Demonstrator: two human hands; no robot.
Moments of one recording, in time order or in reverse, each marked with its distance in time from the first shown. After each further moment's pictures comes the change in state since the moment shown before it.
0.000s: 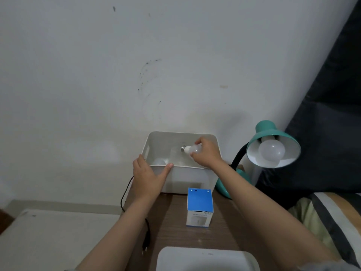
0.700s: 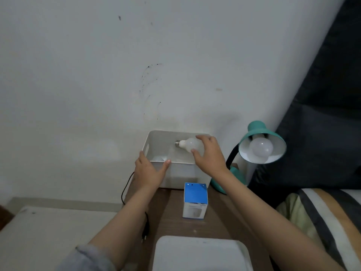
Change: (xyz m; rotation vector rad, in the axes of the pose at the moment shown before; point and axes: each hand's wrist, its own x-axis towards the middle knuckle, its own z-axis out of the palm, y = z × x) left_hand -0.001 0.009 -0.005 -0.025 -0.095 -0.134; right_hand -0.068 -0.021 -0.028 0.004 0.222 -0.230
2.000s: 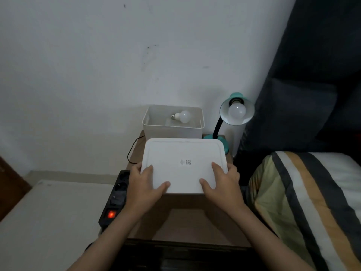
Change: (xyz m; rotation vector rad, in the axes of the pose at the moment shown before) left_hand -0.221 -0.025 -0.086 0.174 -0.162 0.214; right_hand -0.250 -0.004 -0.067 -0.225 -0.128 0.228
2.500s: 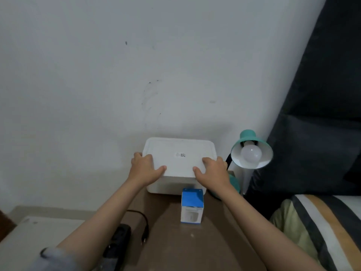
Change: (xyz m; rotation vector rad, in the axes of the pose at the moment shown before) left_hand 0.218 0.018 -0.019 0.168 -0.084 -0.016; right_hand 0.198 -0.057 0.003 -0.014 -0.034 -0.005
